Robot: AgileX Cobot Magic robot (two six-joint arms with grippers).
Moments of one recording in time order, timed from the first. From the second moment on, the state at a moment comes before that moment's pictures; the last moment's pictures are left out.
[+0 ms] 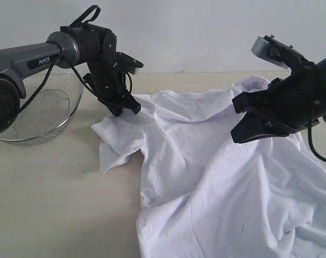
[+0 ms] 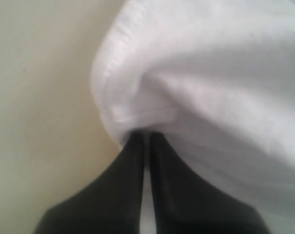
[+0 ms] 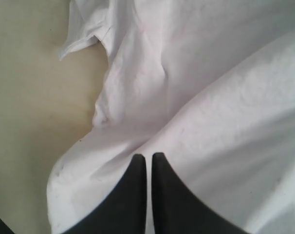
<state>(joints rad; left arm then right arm) -0.34 2.58 -2.25 0.09 1.05 0.24 0.02 1.51 -0.95 0.79 0.86 -0.61</state>
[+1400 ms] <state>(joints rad) -0.25 1.61 -2.06 -0.25 1.22 0.22 0.45 1.64 -0.97 0.74 0.66 -0.60</state>
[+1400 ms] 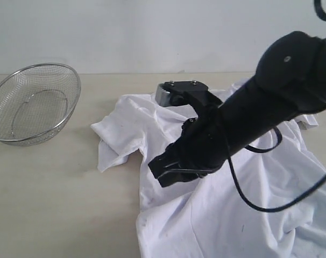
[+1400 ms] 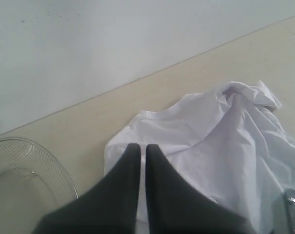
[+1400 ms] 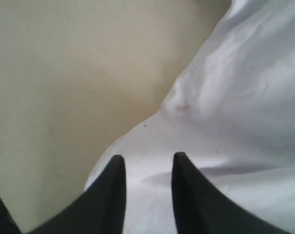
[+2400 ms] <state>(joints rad) -0.25 0.91 -1.38 -0.25 1.17 0.22 0.45 2.13 -1.42 0.49 0.81 -0.42</state>
